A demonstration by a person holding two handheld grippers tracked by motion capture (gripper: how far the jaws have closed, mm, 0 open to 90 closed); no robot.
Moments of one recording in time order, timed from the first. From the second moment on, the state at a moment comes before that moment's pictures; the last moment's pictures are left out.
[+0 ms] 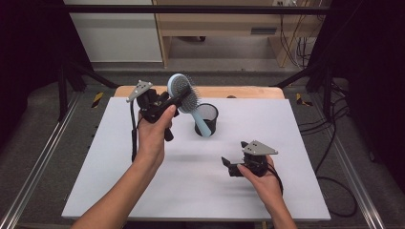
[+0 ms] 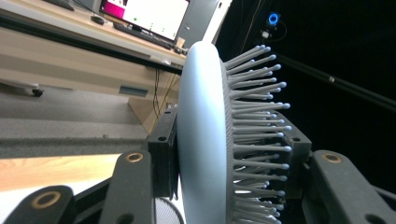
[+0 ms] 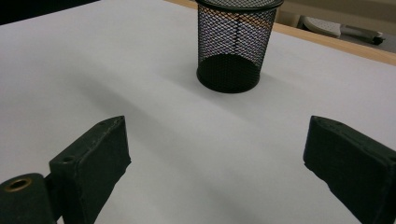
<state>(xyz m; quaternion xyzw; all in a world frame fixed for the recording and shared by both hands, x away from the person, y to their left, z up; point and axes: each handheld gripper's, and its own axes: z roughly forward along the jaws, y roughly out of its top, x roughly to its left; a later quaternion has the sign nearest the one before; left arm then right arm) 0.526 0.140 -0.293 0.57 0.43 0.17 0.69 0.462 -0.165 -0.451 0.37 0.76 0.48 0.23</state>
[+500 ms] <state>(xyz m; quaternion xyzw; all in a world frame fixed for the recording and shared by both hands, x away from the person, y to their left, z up) 0.563 0.129 -0.284 0.57 0.41 0.18 0.69 0.460 -0.167 -0.447 0.39 0.75 0.49 0.24</state>
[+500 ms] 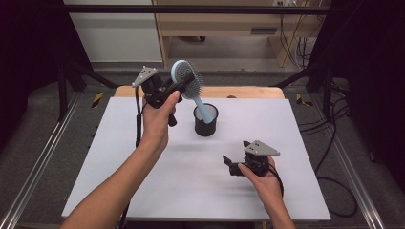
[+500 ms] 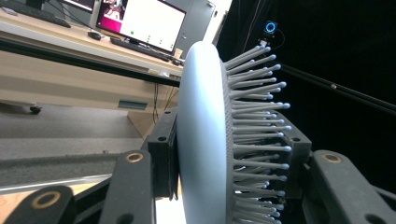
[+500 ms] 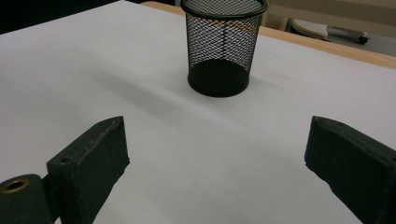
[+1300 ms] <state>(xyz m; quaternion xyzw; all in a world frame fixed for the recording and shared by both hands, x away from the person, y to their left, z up) 0.600 0.136 -0.286 0.54 0.44 0.19 0.69 0.451 -0.220 -0.447 0.43 0.70 0.48 0.31</state>
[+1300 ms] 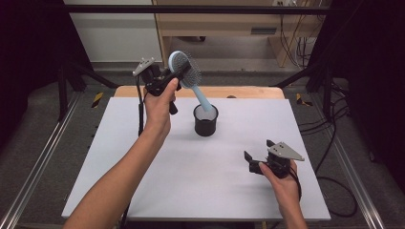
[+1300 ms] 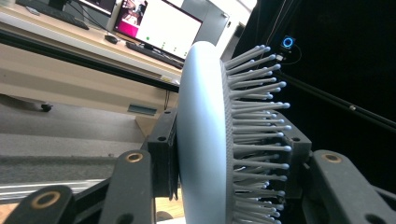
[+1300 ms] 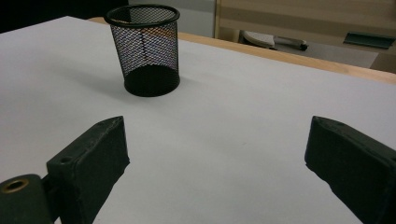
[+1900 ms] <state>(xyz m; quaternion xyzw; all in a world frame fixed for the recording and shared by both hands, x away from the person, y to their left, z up) 0.612 0.134 -0.289 0.55 0.43 0.19 0.69 0.451 -0.222 -0.448 0.44 0.69 0.49 0.30</state>
